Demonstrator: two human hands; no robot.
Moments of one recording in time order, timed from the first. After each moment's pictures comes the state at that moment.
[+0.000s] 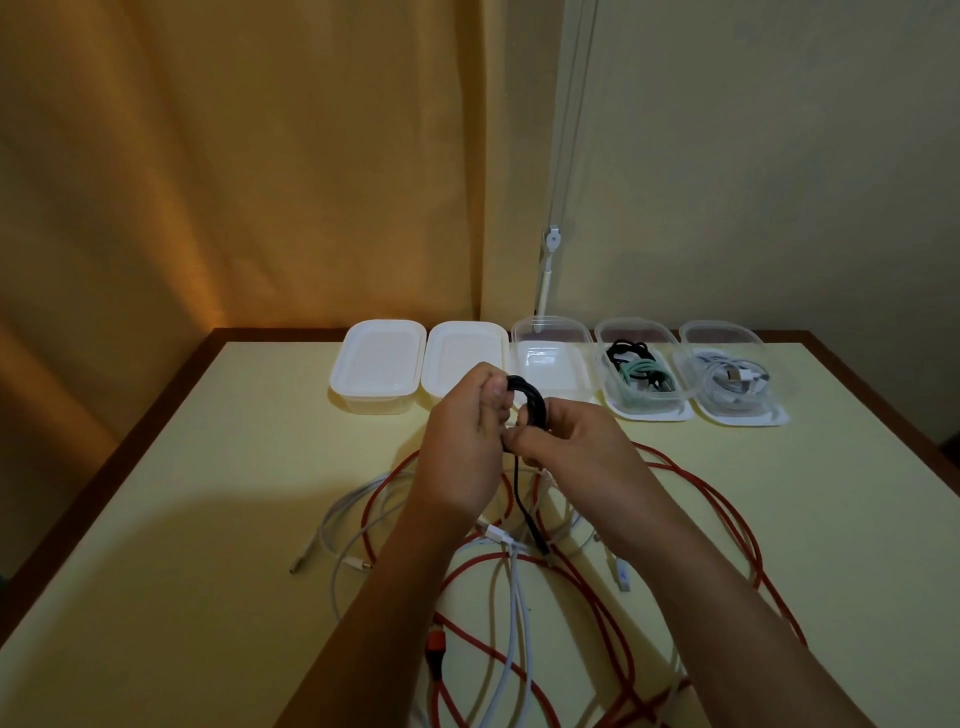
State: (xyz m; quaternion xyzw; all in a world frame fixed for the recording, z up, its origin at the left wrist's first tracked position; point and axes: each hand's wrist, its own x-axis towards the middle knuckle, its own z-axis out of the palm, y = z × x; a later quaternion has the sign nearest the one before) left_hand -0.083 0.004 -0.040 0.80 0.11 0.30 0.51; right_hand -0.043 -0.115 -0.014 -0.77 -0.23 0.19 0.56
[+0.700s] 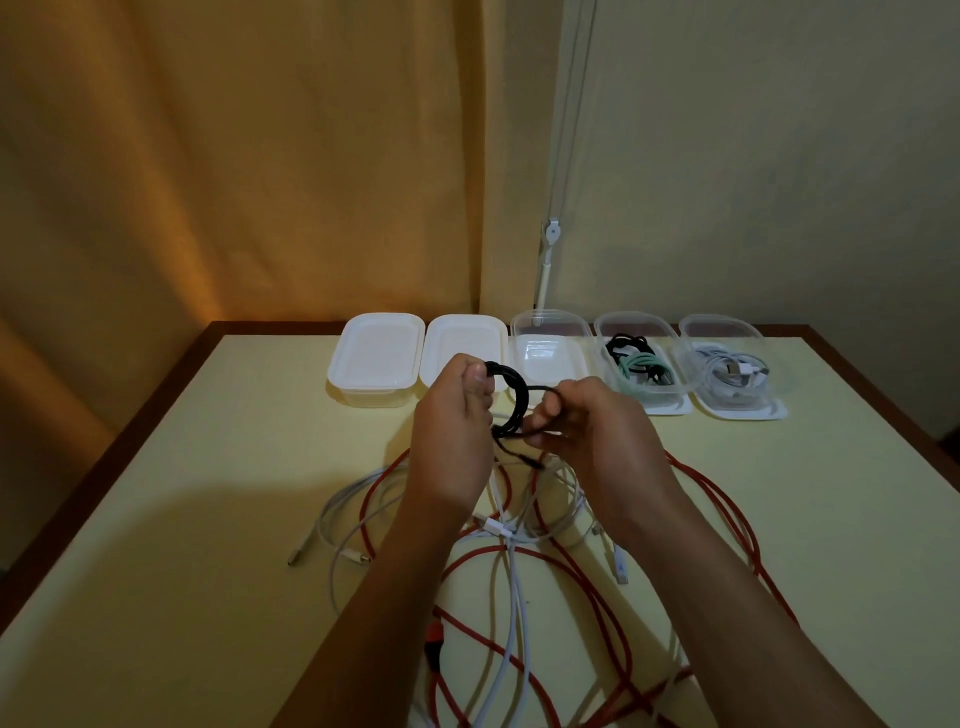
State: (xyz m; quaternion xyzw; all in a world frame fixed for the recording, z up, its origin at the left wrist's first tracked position) left_hand -0.081 0.006 -0.043 0.79 0.16 0.33 0.49; right_hand -0.034 -0.115 -0.016 -0.63 -0.11 0.23 0.73
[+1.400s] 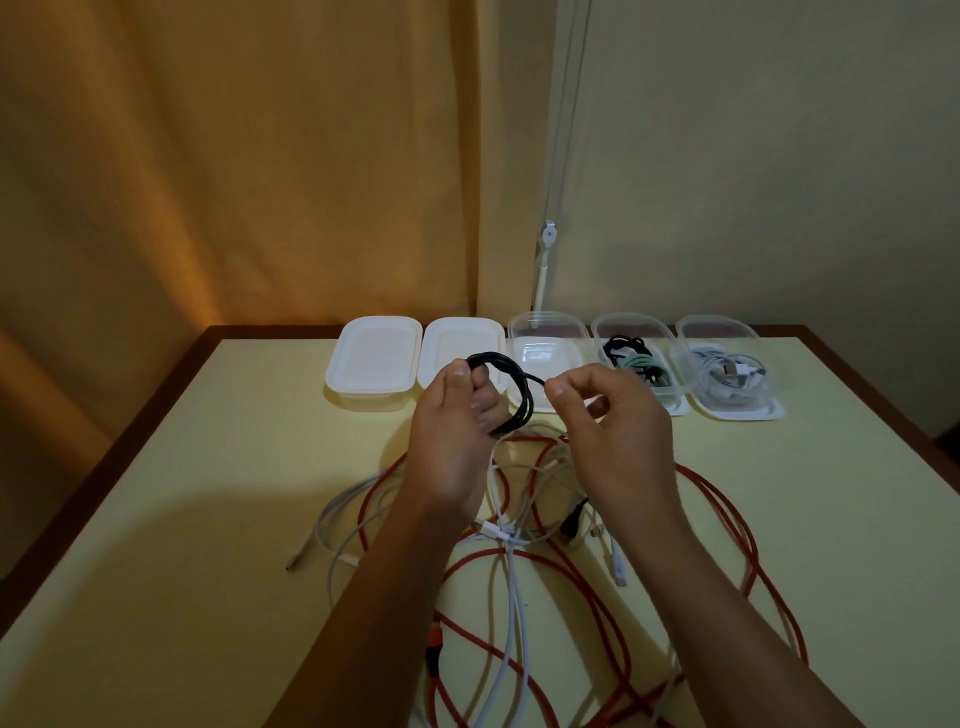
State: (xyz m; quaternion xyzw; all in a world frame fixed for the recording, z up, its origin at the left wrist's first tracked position) left_hand -0.081 -0.003 -0.030 0.49 0.11 0.25 0.83; right_hand -0.030 -0.121 -0.030 -0.82 -0.20 -0.08 0.54
